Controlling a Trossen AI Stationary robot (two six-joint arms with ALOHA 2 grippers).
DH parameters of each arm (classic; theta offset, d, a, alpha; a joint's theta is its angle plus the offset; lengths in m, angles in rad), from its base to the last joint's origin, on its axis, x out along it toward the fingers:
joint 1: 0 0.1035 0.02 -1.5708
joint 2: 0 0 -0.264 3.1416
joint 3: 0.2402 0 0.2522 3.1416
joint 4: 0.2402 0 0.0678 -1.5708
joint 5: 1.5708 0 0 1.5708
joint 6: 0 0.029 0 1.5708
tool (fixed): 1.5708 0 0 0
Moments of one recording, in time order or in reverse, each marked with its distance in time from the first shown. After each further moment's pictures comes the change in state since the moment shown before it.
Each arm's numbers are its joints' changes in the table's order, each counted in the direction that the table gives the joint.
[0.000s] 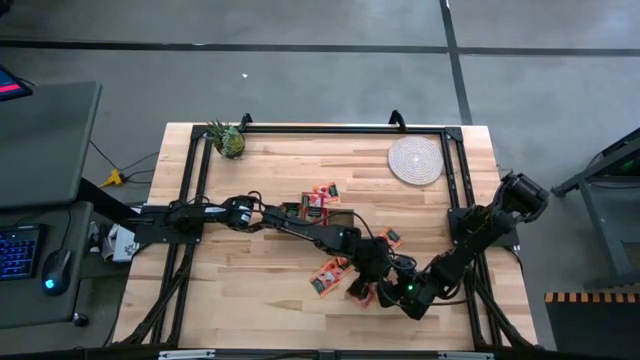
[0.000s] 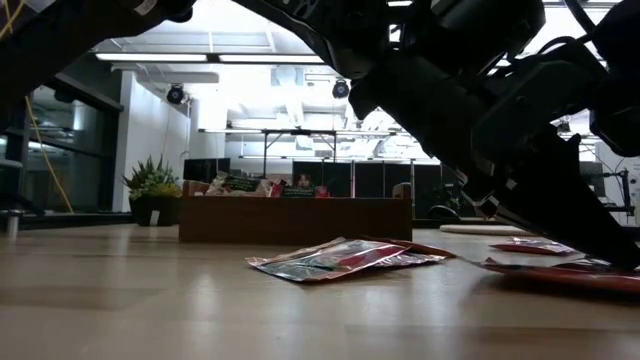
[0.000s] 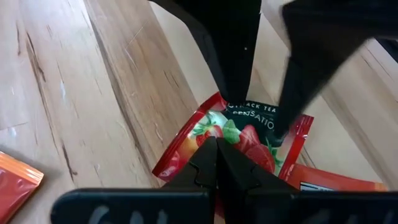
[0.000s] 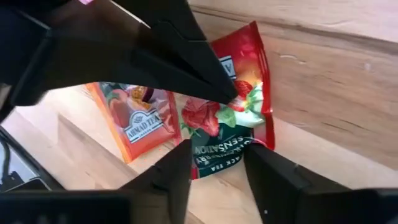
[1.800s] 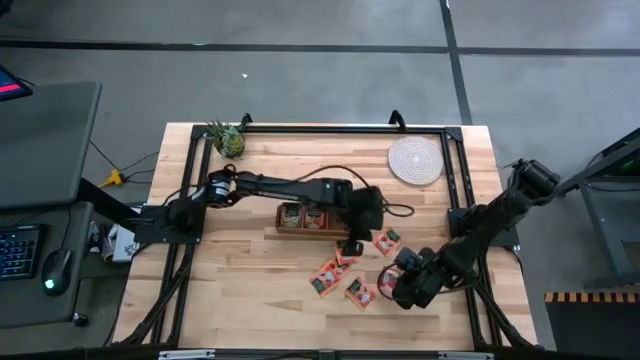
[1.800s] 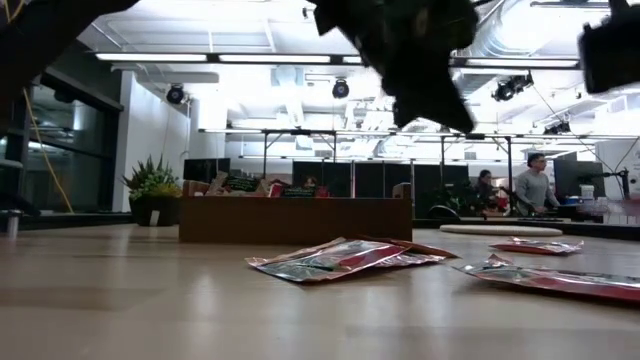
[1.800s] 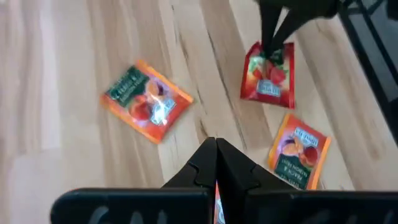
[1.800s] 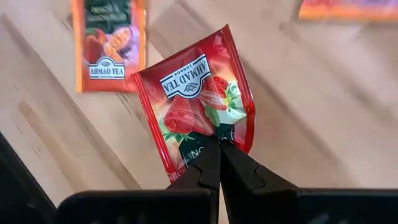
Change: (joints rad) left arm 0.153 -0.305 0.003 0.401 0.016 -0.023; right arm -0.010 -0.223 0.064 0.383 -0.129 -0.501
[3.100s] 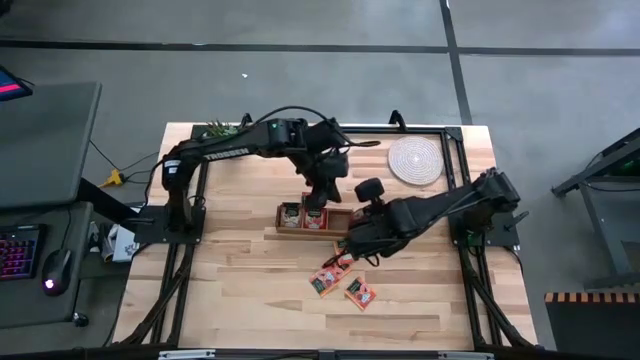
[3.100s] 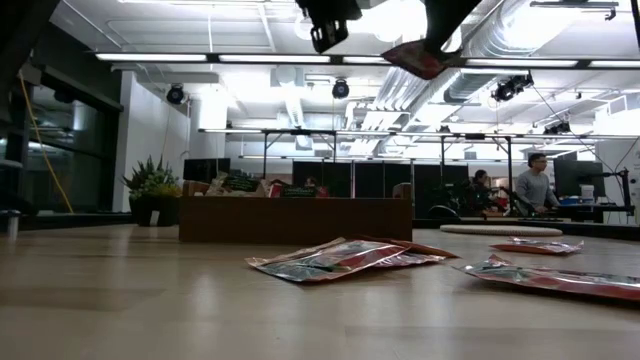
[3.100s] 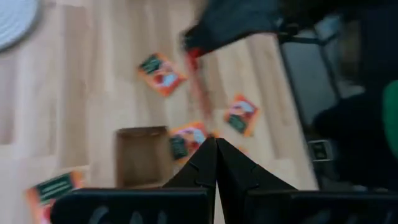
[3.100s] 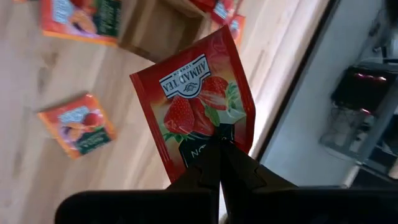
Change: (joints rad) left arm 0.200 -0.367 -0.014 0.376 0.204 0.027; right arm -0.421 0.332 1.023 1.016 0.391 -1.586
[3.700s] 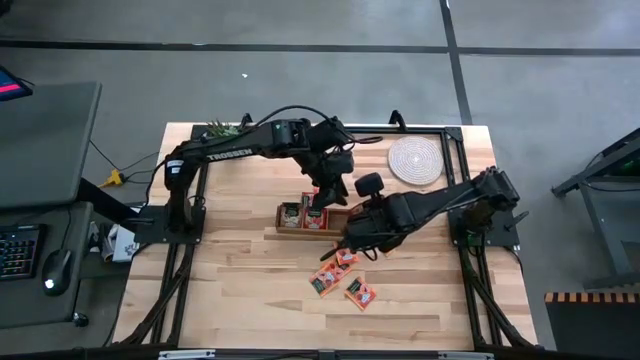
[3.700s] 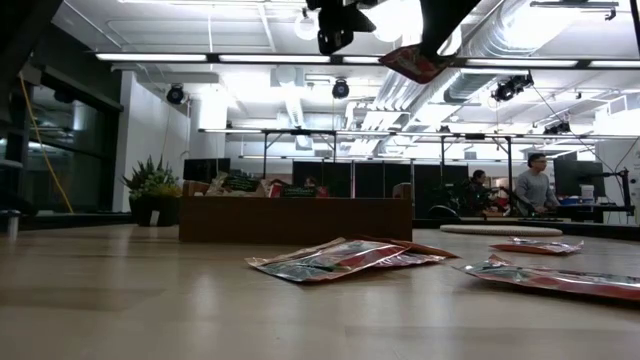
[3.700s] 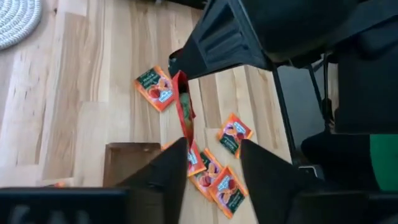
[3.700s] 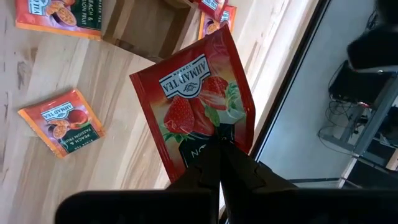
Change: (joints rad) left arm 0.000 0.014 0.000 -0.087 0.015 -0.128; right arm -0.030 -0.002 0.000 0.001 0.011 -0.016
